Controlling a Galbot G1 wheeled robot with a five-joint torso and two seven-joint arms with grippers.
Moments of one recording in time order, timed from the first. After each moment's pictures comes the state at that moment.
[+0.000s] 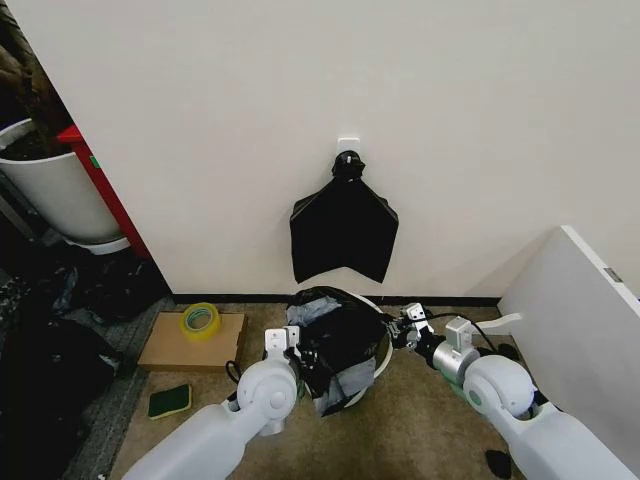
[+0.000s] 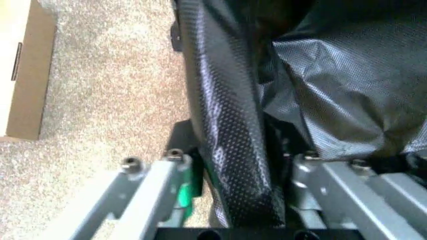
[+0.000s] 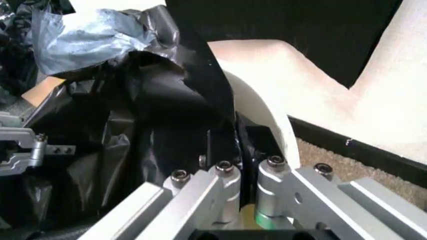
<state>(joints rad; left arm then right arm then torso) 0.90 -1.08 0.25 -1.87 -1.21 0.50 -0.90 -1.18 0.94 0.24 1.88 0.58 -0.38 -0.19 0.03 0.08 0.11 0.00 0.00</state>
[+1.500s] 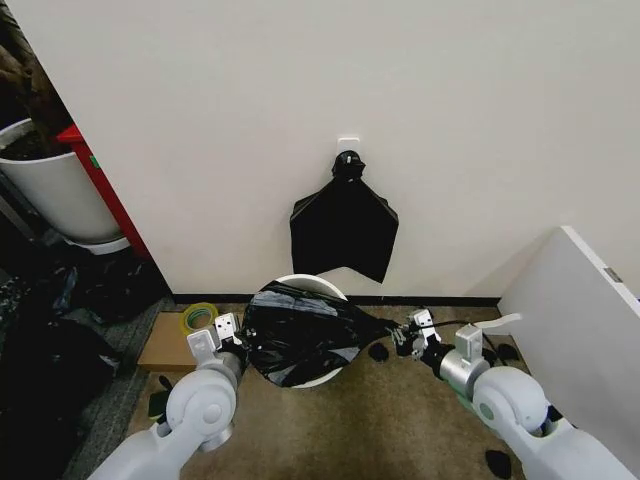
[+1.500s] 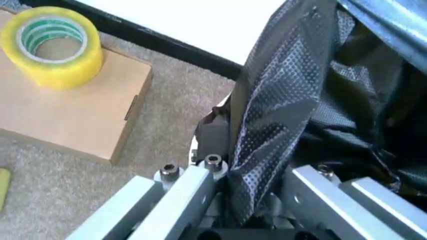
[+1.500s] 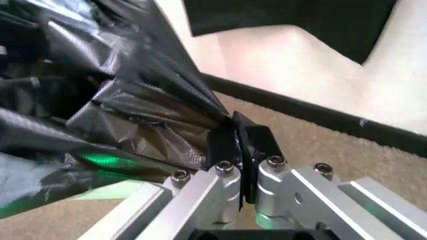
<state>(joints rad) 1.20 -0.96 -0.10 -2.09 -1.16 0.29 -0.82 -1.29 0.94 0.28 1.97 0.60 -0.38 -0.17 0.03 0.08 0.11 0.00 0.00</state>
